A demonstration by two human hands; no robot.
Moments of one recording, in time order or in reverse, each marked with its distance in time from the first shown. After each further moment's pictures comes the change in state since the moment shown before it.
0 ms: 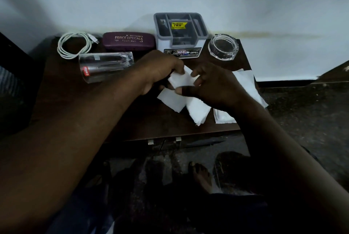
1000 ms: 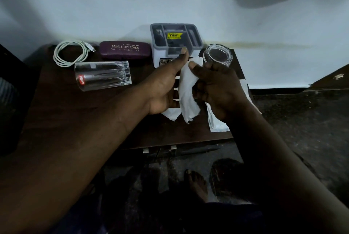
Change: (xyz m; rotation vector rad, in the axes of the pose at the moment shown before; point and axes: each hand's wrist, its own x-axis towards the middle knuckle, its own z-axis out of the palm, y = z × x) left_hand -0.024 0.011 0.029 -0.635 -0.297 -0.060; right_hand 0.004 -0.005 -0.007 1.012 0.029 0.090
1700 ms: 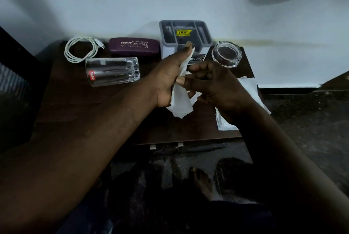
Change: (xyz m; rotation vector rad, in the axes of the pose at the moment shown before) left_hand 0.002 0.009 -0.009 -0.097 -0.012 -0.060; right_hand -0.008 0.000 0.009 -0.363 -0.239 -0.062
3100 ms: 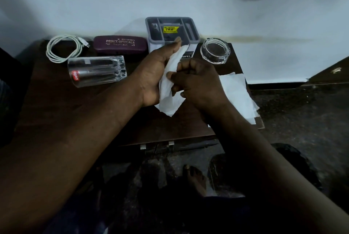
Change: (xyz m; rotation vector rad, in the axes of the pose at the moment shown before) left_hand 0.006 -0.002 -0.001 -0.094 -0.117 0.050; right_hand 0.002 0.000 0.022 0.027 0.276 0.021
